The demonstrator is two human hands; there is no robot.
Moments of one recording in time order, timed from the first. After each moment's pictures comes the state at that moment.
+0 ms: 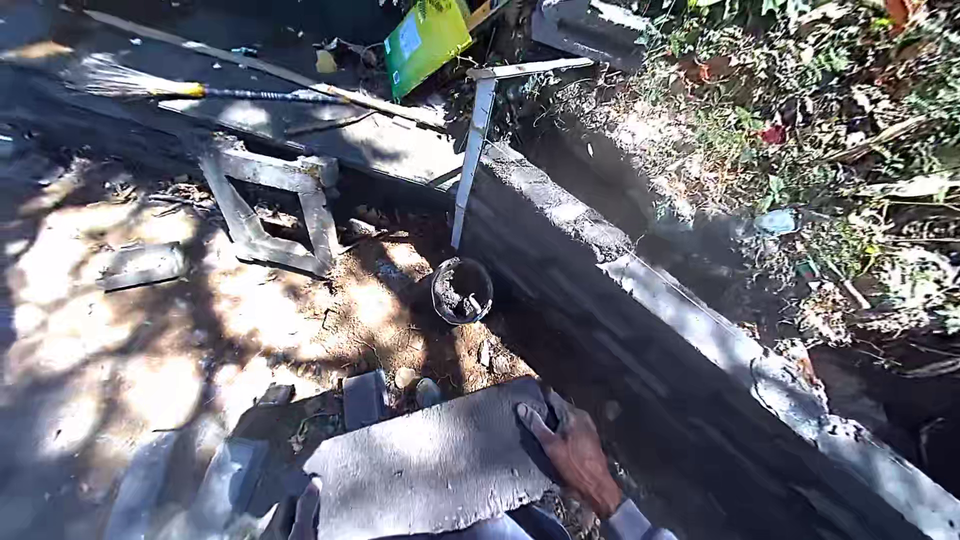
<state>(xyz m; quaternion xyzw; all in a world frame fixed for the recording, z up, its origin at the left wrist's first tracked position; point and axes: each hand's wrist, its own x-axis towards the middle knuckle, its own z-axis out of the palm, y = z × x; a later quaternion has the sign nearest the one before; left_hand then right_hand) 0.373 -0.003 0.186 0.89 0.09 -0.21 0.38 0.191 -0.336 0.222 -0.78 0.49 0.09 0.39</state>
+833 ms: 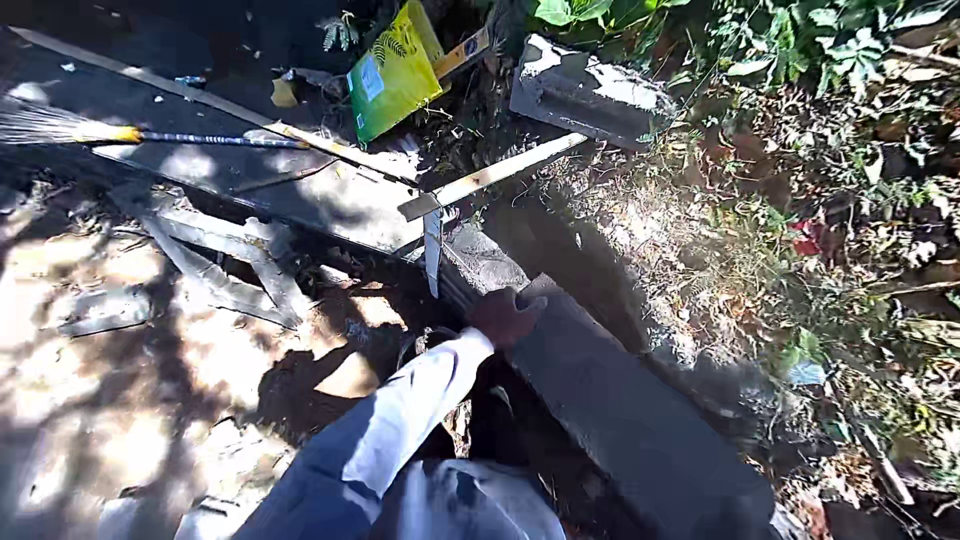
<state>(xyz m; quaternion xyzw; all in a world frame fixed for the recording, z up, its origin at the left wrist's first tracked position) 0.585 -0.717 0.276 0.79 -0.38 -0.45 0.18 0.234 -0.681 0.314 -0.45 0.77 -0.33 0.33</state>
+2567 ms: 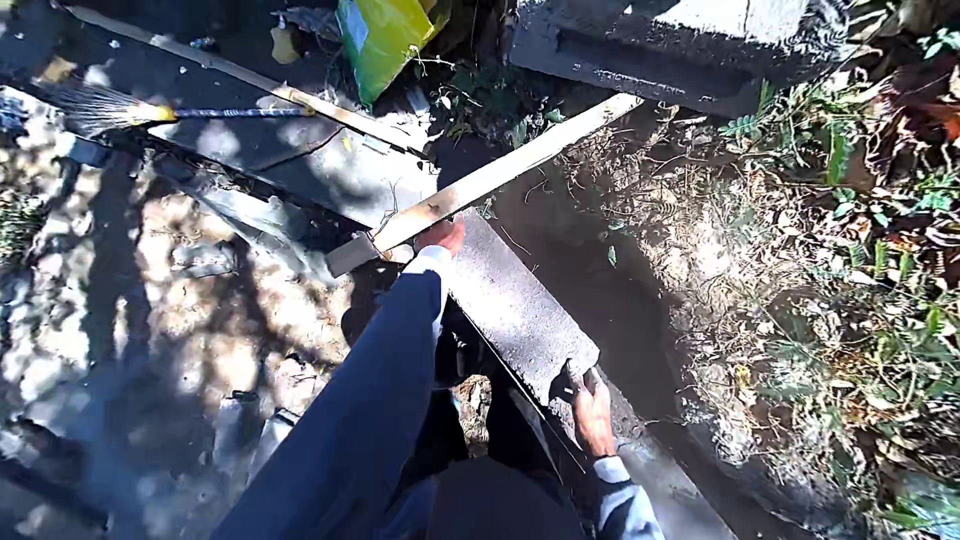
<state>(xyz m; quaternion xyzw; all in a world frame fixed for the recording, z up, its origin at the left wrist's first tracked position) 0.749 -0.864 0.073 0.97 -0.13 -0.22 0.05 0.368 -0.877 0.086 -0.49 0.60 -0.07 0.63</state>
